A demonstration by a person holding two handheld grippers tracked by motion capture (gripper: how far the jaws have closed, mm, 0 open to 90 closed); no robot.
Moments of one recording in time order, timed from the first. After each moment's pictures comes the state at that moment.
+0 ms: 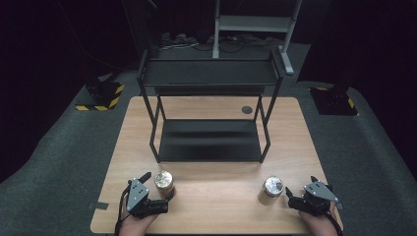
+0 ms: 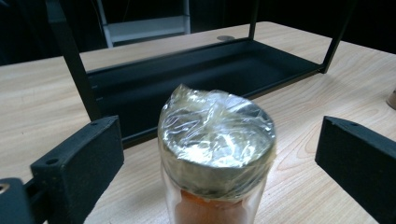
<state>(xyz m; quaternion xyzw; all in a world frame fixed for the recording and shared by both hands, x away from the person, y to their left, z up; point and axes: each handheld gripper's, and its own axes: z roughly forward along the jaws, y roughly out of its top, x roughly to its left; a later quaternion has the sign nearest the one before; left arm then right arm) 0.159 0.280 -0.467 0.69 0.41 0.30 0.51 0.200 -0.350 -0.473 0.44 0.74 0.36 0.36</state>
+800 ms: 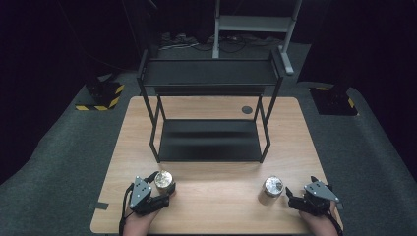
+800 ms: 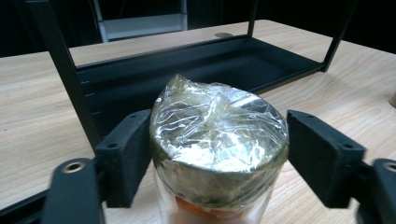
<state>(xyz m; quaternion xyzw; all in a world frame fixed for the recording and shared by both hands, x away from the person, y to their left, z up) 0.168 0.278 -0.475 0.69 0.41 0.29 0.52 0.200 -0.351 -0.473 0.44 0.74 0.36 0.36</state>
